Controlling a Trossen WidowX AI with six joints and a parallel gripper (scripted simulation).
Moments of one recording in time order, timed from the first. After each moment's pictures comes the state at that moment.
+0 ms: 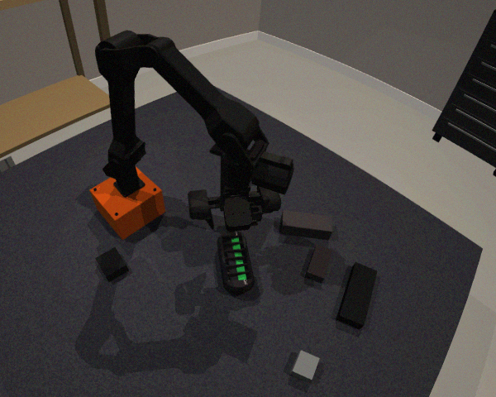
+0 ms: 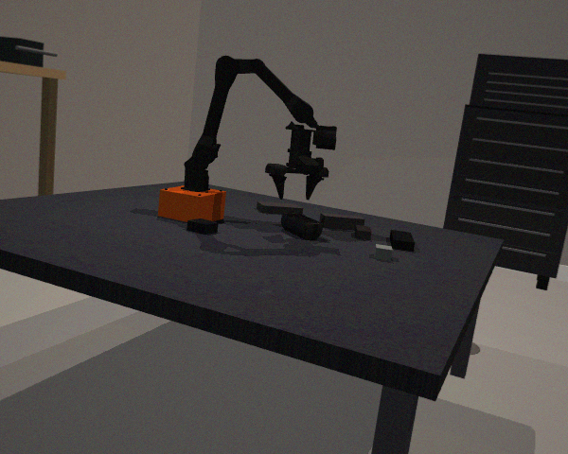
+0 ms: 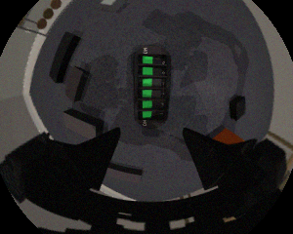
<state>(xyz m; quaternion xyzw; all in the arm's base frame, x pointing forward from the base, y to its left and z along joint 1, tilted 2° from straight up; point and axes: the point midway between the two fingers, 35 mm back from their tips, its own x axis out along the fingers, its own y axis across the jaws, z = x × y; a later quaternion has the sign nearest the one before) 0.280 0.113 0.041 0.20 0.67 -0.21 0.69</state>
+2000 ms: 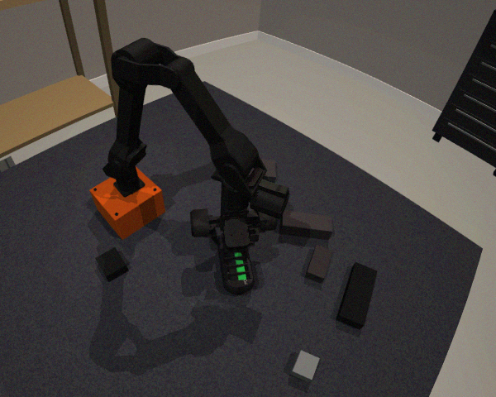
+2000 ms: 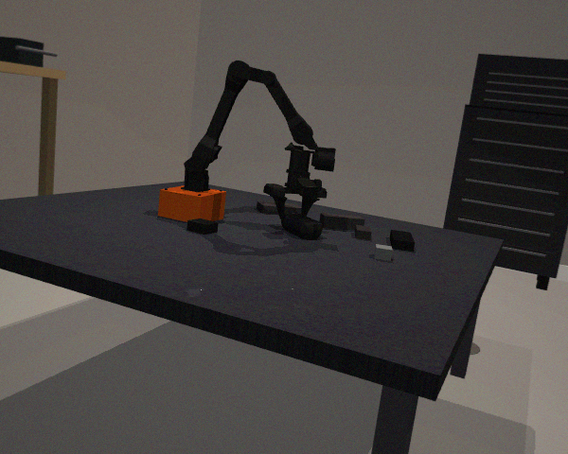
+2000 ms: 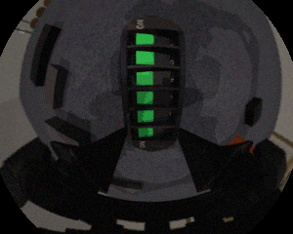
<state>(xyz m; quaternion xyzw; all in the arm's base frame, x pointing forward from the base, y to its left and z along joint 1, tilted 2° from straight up) 0.282 0.111 -0.020 0.20 0.67 -0.22 0.68</state>
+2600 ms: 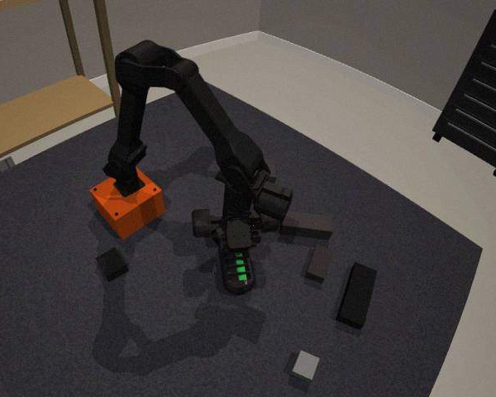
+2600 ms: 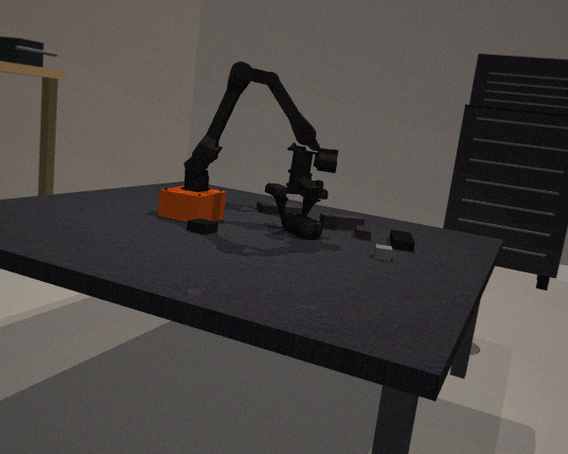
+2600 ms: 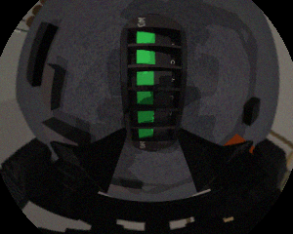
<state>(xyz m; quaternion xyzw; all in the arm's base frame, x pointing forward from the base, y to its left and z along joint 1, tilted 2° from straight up) 0.285 0.112 -0.020 0.20 0.68 -0.23 0.67</state>
